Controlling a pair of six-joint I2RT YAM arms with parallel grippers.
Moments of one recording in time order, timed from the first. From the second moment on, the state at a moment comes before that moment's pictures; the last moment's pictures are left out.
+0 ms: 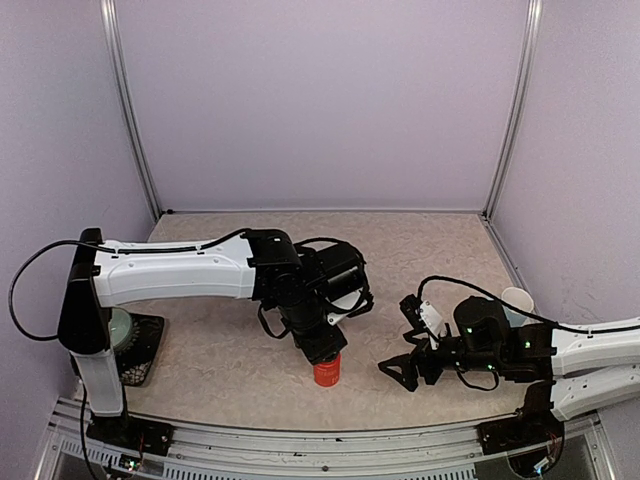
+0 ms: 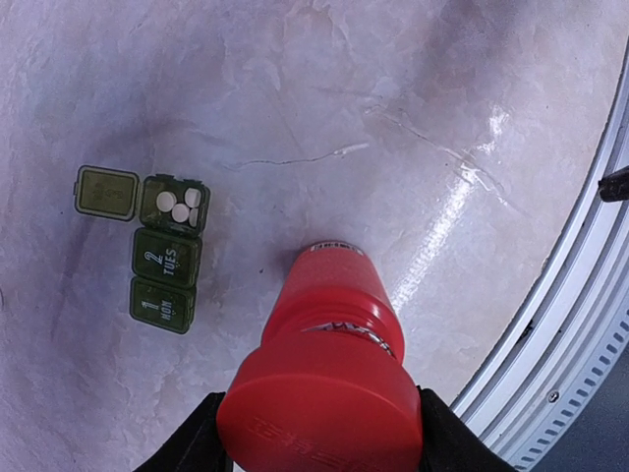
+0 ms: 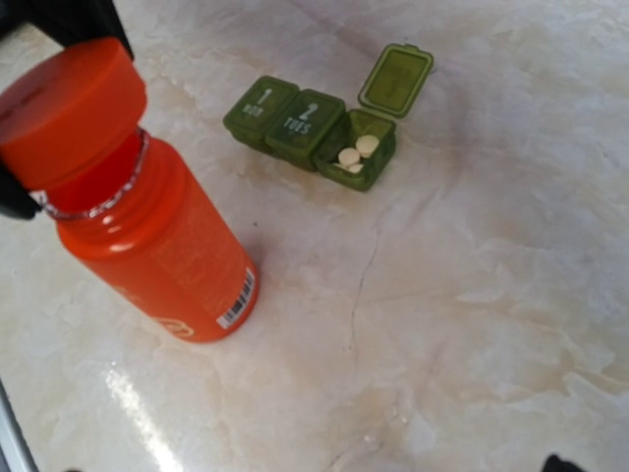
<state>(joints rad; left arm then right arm) -1.20 1.92 1.68 -1.03 -0.07 -0.11 1.06 0.96 0.38 0.03 0.04 0.26</state>
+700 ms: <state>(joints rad) -1.21 1.95 1.69 -1.04 -0.06 -0.11 1.06 0.95 0.38 0.03 0.03 0.26</state>
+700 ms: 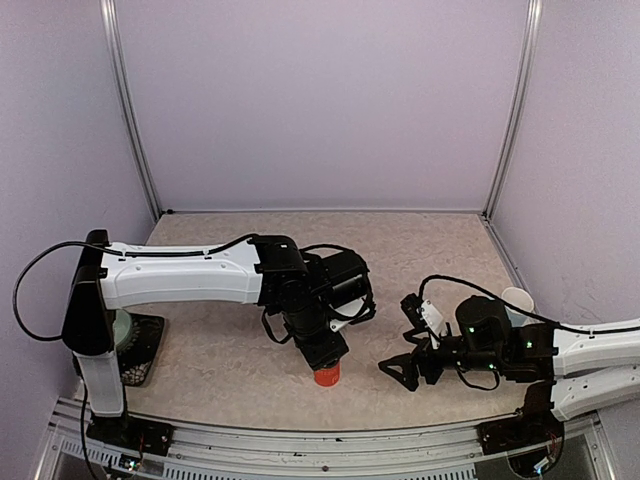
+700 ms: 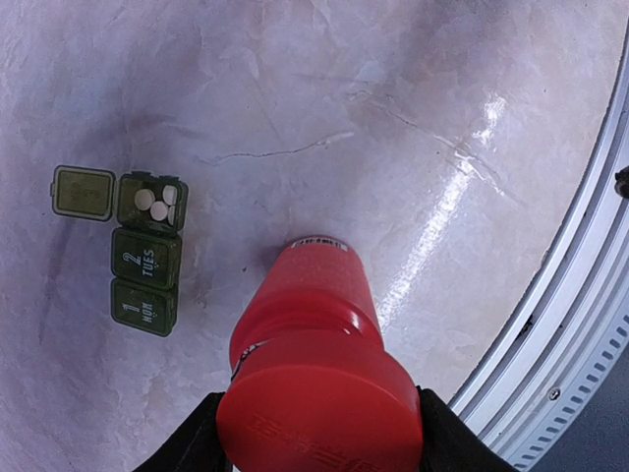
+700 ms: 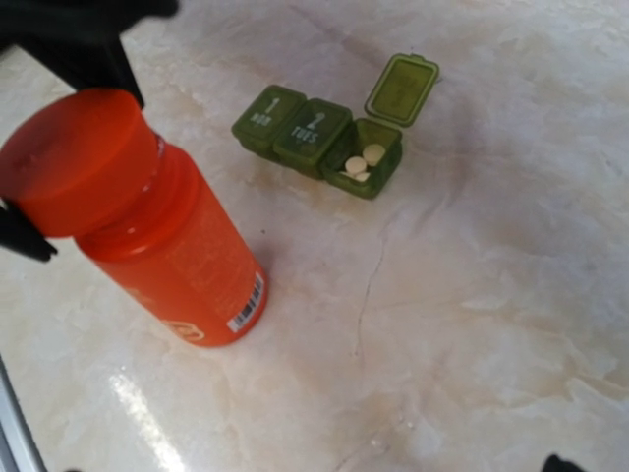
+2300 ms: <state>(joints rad) -1.22 1.95 1.69 -1.04 -0.12 -0.13 1.06 0.95 0.38 0.04 0.02 0.26</state>
